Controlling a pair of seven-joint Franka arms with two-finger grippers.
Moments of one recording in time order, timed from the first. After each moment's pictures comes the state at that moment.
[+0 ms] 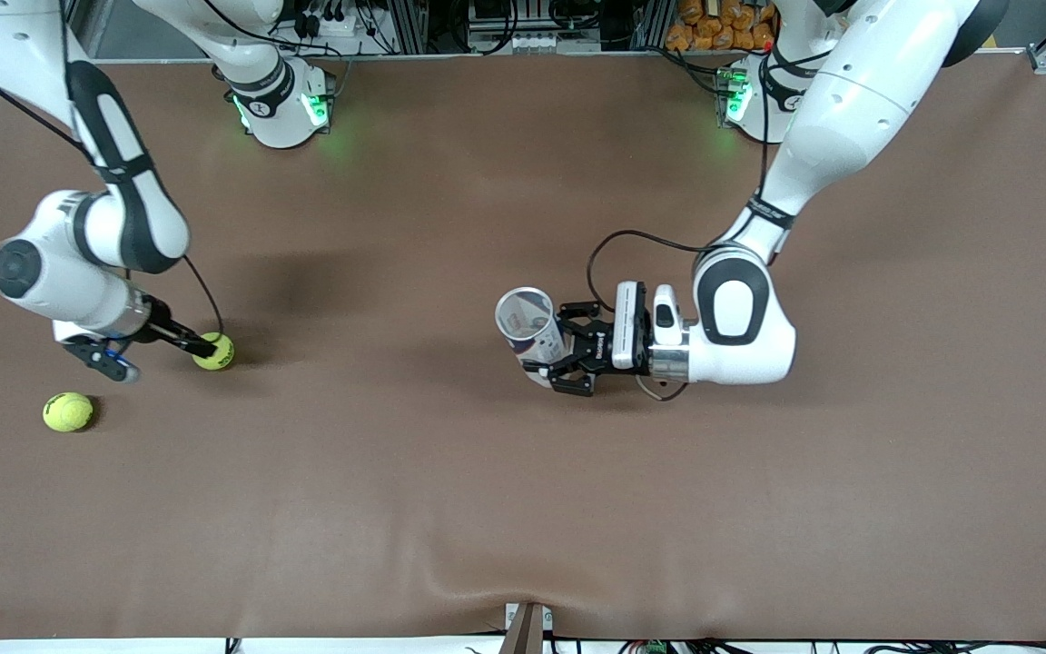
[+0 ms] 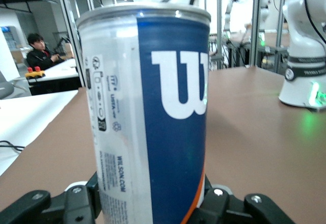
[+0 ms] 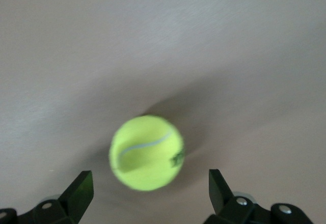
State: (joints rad) left arm -0.21 0.72 -0.33 -1.60 -1.50 2.10 2.38; right arm -0.12 0.30 0.02 -2.21 0.03 2.44 0.41
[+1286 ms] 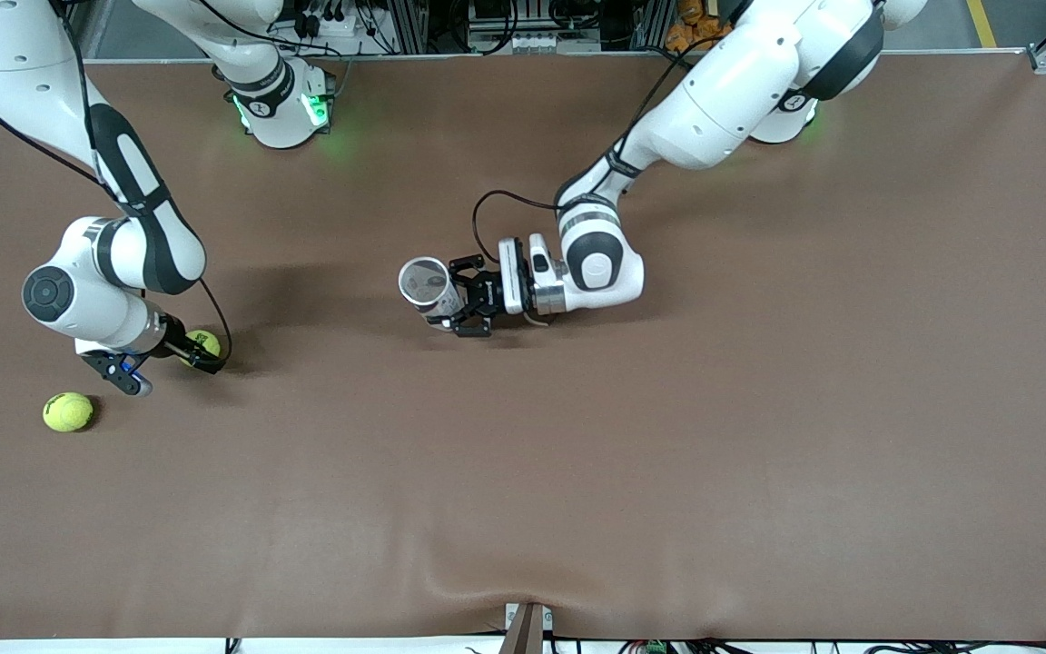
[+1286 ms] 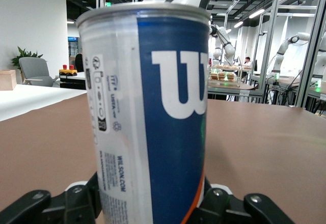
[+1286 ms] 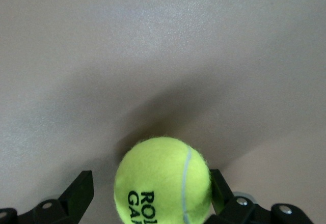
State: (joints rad) left arm -0.56 0.90 -0.31 -1.60 -2.20 2.28 2.72; right arm -0.14 0.43 0.00 -2.16 0.00 2.51 0.46
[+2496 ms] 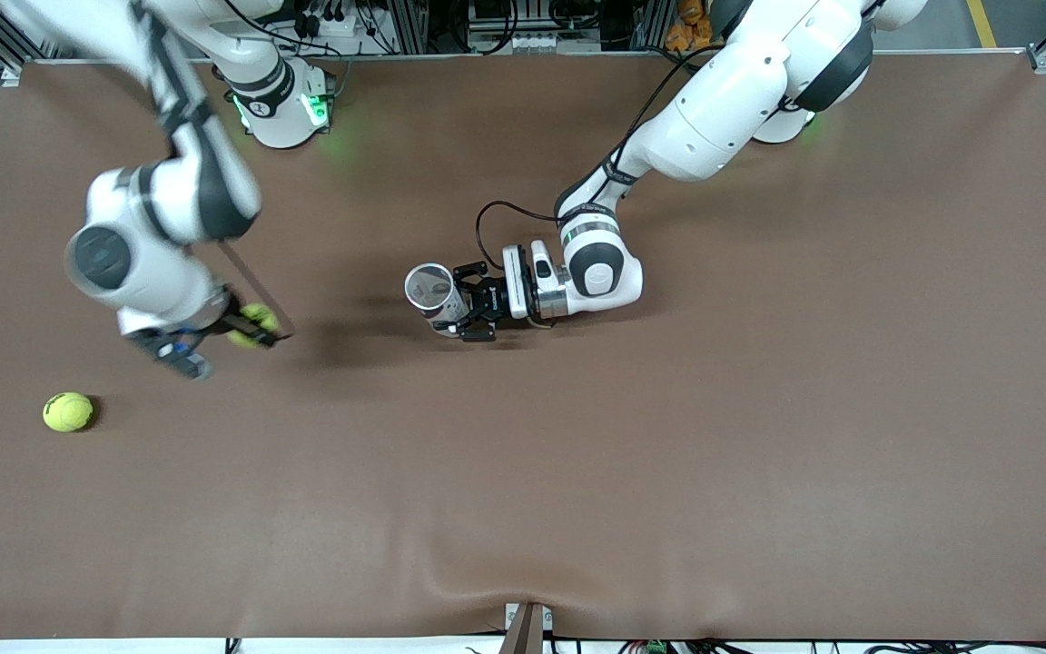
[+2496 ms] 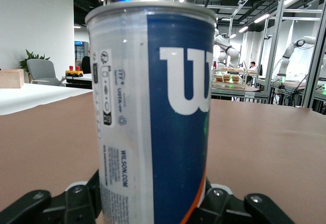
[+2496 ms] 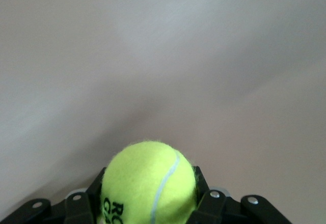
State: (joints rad) left arm -0.56 0.95 -0.30 -1.59 -2.24 2.22 2.77; right arm 0.24 0.16 0.04 -2.03 0.00 2.08 0.87
